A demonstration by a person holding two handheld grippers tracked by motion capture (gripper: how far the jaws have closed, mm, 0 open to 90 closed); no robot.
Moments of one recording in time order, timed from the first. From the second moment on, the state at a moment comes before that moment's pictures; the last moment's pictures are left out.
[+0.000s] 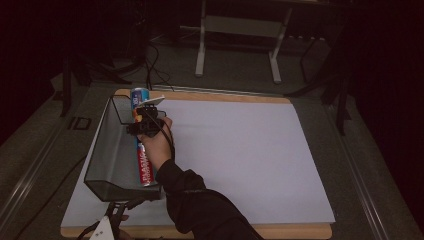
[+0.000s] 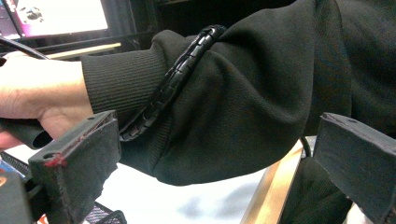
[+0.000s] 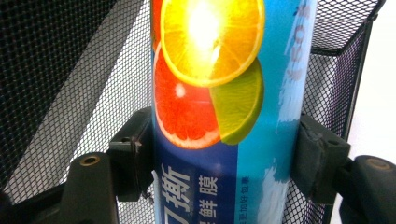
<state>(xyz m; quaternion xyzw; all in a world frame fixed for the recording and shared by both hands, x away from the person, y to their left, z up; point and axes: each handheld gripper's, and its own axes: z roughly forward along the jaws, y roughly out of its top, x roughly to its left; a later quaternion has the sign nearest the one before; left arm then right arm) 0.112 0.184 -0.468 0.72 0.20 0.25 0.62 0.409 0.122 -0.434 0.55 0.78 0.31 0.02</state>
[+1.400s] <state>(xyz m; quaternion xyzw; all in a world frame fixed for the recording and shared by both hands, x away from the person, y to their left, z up) 0.114 0.181 -0.468 0.73 0.19 0.24 0.61 0.407 0.089 -0.424 0.45 0.82 0.35 0.06</state>
